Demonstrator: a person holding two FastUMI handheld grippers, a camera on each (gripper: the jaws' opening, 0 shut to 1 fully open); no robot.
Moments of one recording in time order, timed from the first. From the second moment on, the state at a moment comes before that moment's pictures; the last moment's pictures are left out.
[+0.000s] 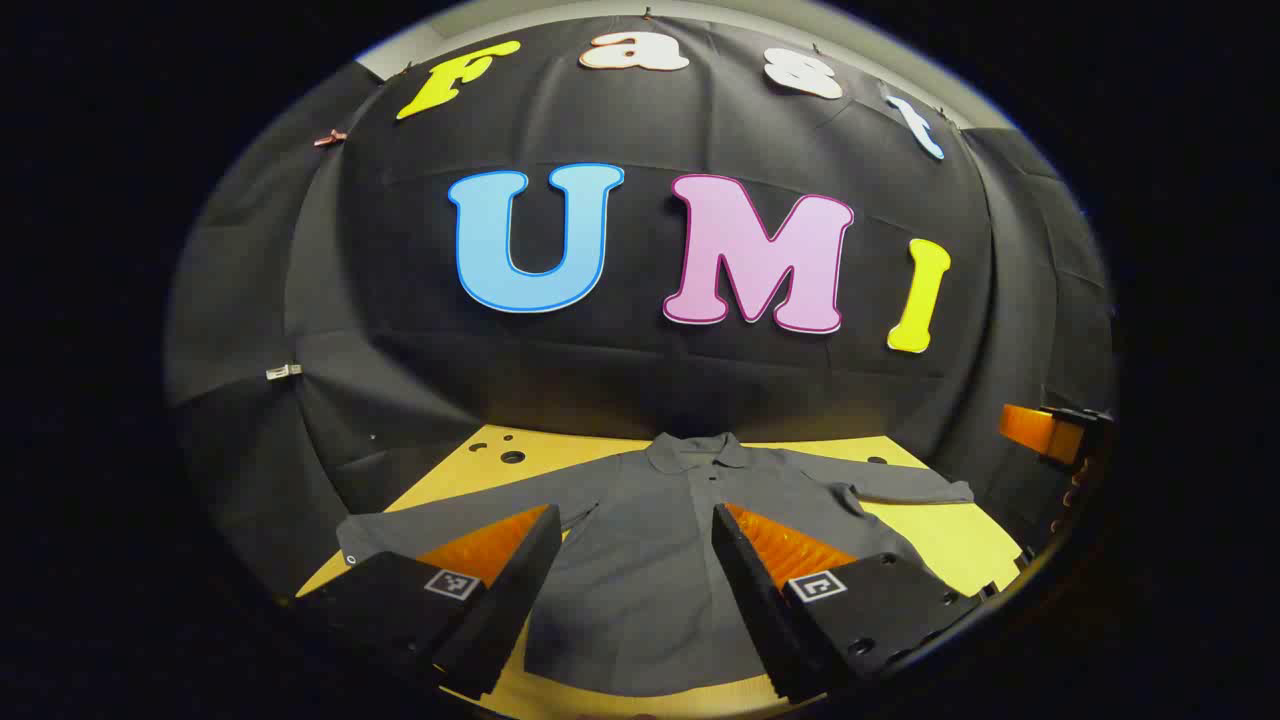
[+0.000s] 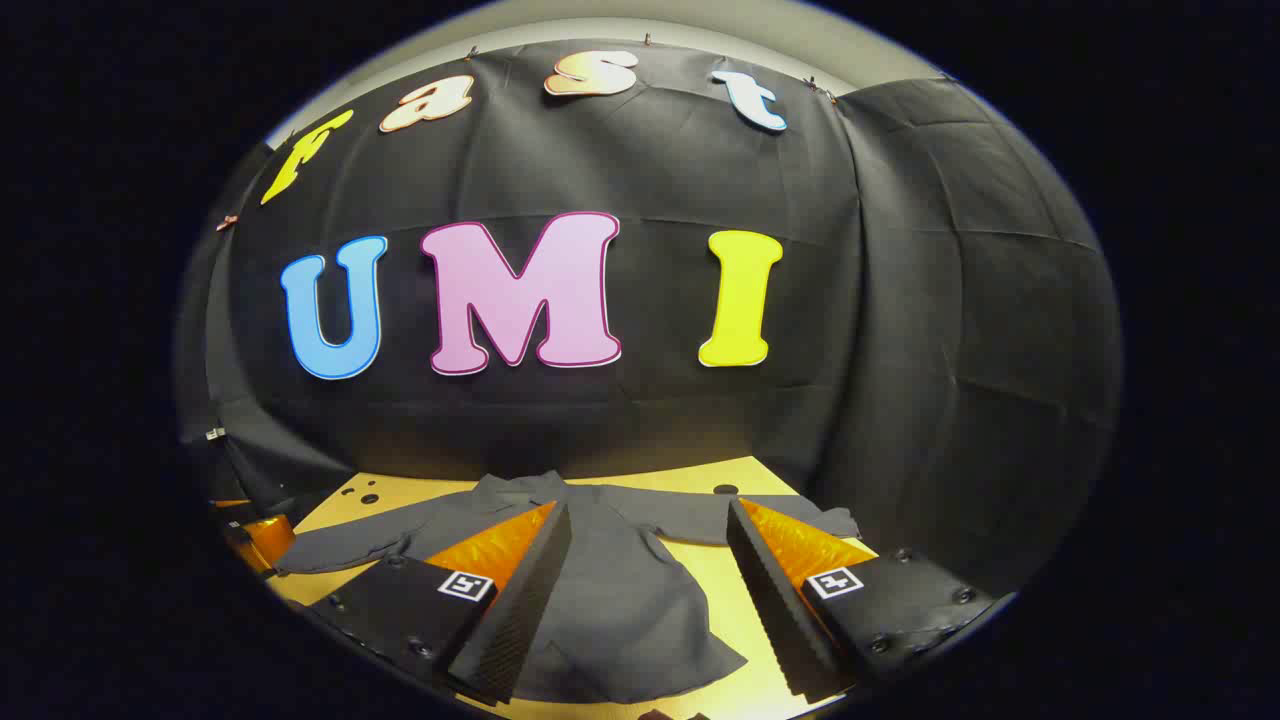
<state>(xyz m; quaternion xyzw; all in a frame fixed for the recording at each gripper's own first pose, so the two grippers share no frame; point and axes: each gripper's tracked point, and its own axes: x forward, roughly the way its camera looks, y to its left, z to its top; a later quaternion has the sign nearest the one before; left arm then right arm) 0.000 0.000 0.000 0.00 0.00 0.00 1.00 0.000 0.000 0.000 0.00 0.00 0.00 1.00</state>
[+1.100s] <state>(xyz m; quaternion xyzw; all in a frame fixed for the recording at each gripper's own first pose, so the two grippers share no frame) 0.018 -0.015 -0.012 -0.01 0.01 0.07 1.00 0.083 -0.036 -0.025 0.01 0.05 0.03 1.00</state>
